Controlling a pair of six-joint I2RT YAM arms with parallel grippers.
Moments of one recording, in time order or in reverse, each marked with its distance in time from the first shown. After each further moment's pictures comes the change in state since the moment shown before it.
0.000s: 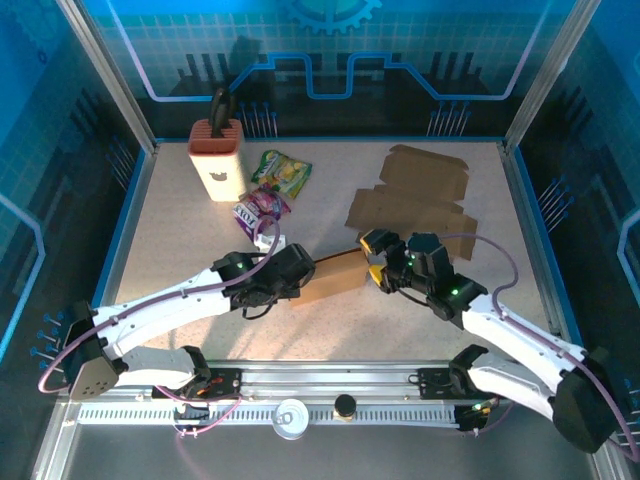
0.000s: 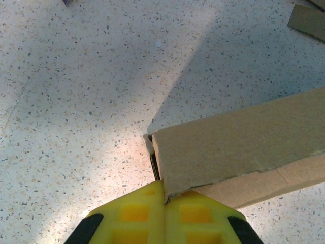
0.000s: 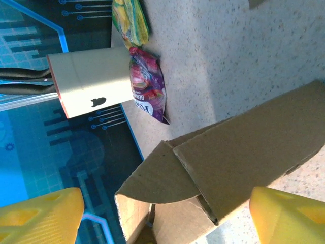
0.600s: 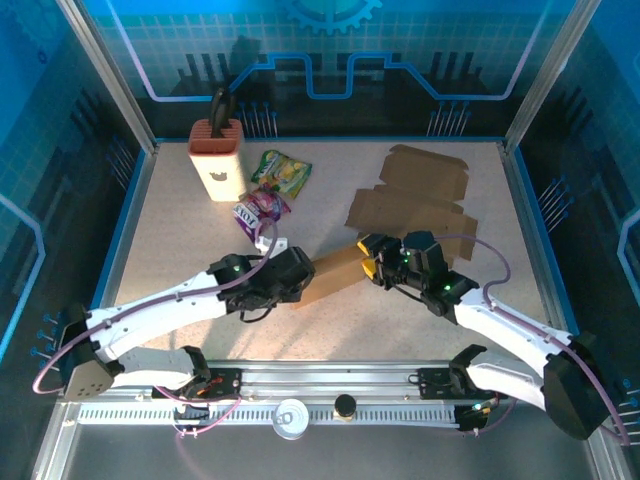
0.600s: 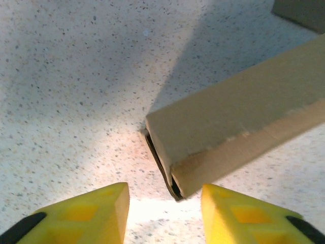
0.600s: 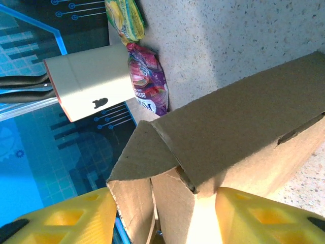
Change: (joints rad) left arm -0.029 -0.051 0.013 -0.021 0.035 0.003; right arm -0.011 0.076 -0.010 0.093 -0.032 0.064
